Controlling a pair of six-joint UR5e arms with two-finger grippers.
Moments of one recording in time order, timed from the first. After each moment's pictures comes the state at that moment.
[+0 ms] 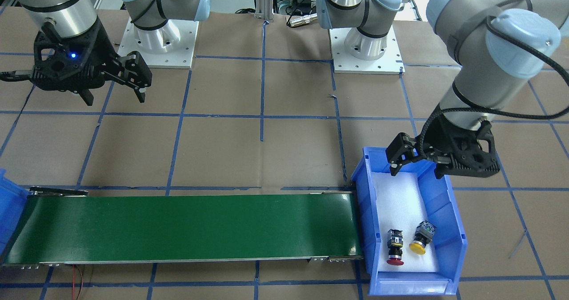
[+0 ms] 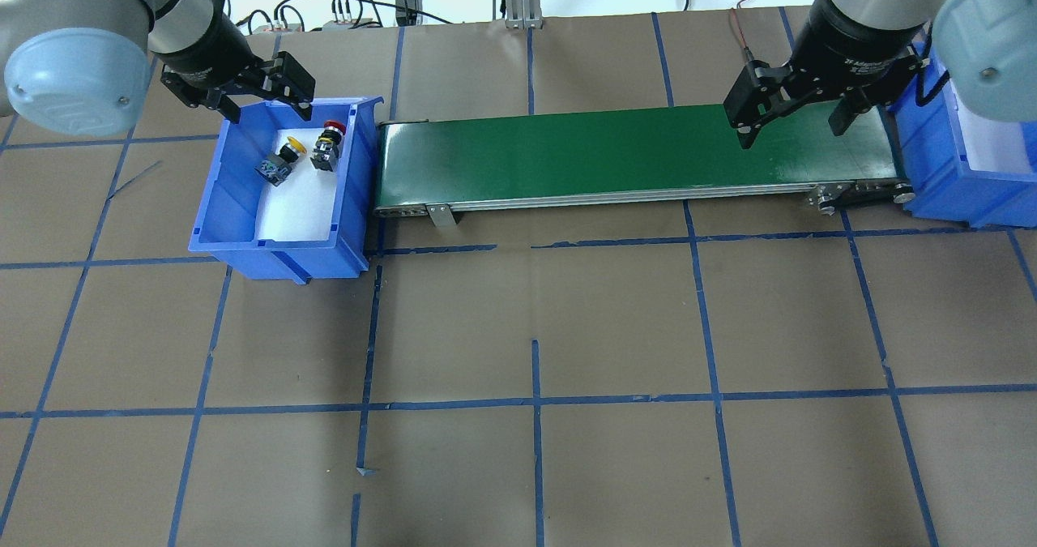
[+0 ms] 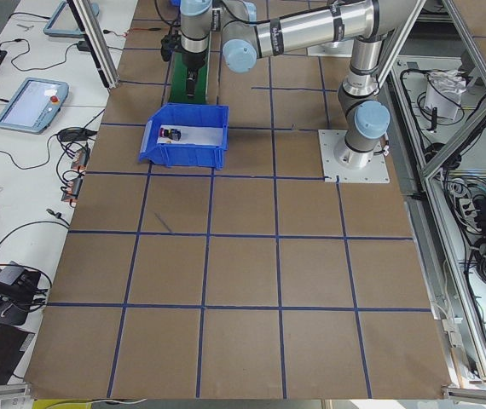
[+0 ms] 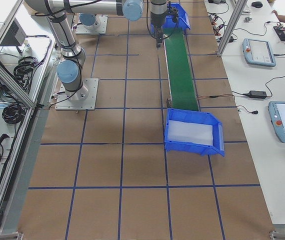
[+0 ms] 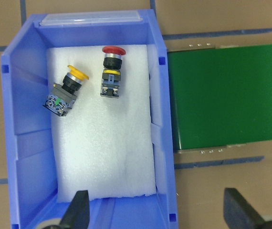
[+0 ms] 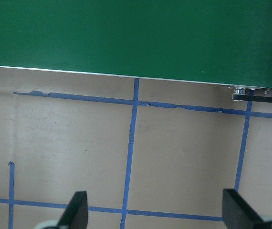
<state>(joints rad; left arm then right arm) -1.43 -1.81 -1.54 -1.22 1.49 0.19 1.53 -1.58 1.59 -1.63 -1.58 -0.15</state>
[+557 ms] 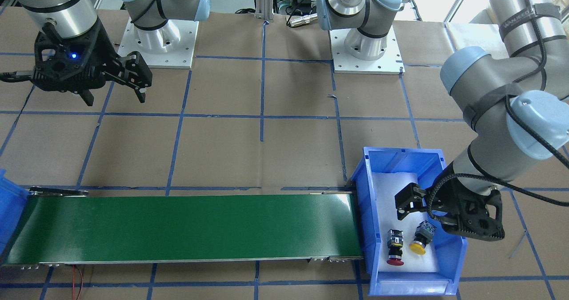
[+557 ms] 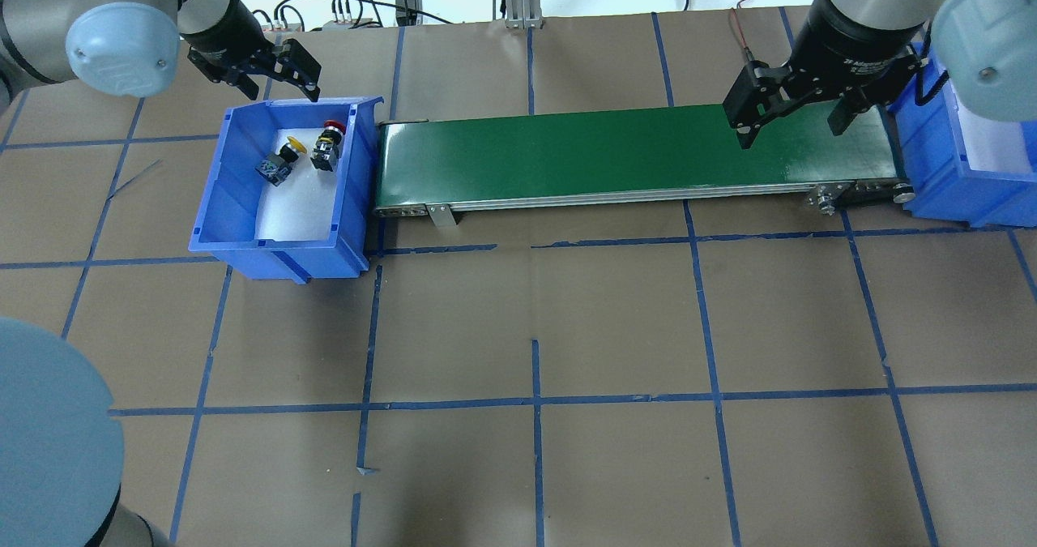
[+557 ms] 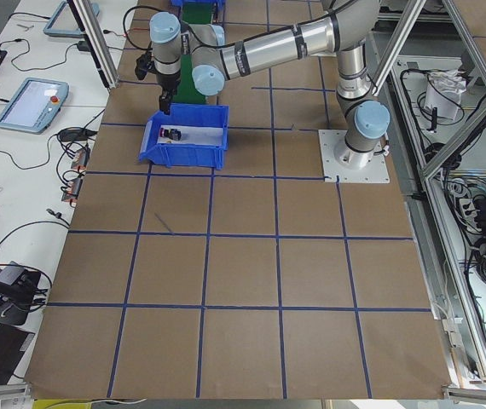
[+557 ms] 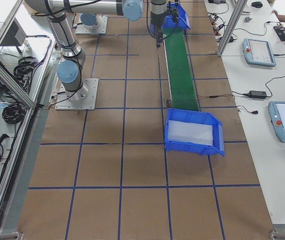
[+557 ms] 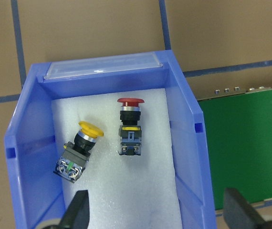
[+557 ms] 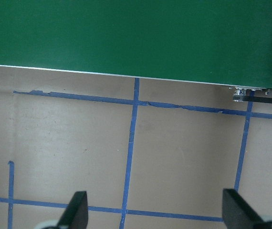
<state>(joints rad) -1.40 -2.00 -1.42 -1.16 1.45 0.33 1.53 -1.58 1.59 -1.63 -1.58 -0.16</state>
